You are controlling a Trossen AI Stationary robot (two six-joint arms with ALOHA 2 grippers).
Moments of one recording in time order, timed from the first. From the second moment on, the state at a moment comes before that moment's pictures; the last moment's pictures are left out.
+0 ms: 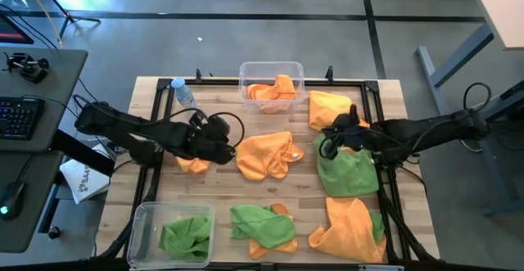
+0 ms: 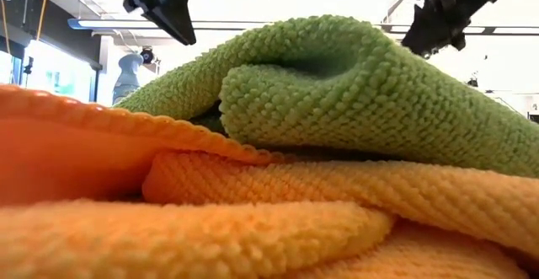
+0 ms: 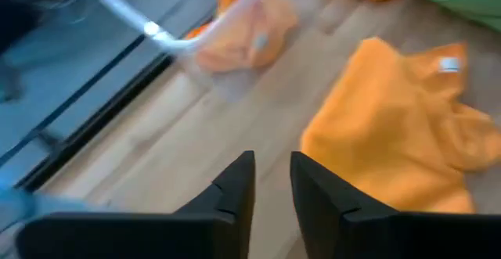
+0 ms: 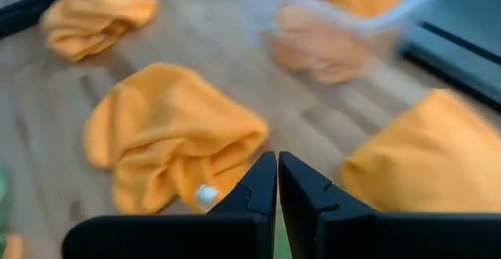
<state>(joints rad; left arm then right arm) -0.23 1.38 1.18 -0.95 -0.77 -0.71 0.14 0.90 0.77 -0.67 0.58 0.63</state>
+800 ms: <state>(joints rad) -0.12 1.00 0.76 -0.26 -0.45 -0.33 -0.41 0.95 0.95 -1.42 0.34 0.94</state>
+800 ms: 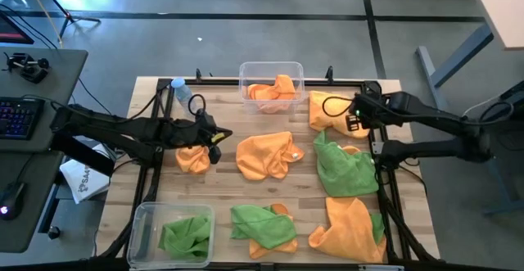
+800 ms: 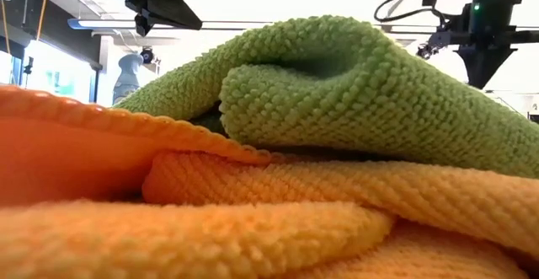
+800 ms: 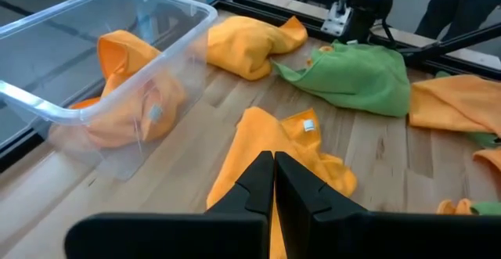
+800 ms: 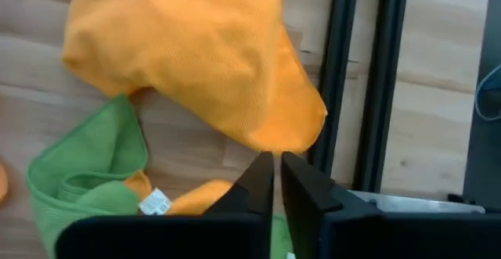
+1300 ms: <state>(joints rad) -0.12 1.00 0.76 -0.26 -0.45 -0.34 -0.64 0.99 0.86 -1.37 0.26 0.83</state>
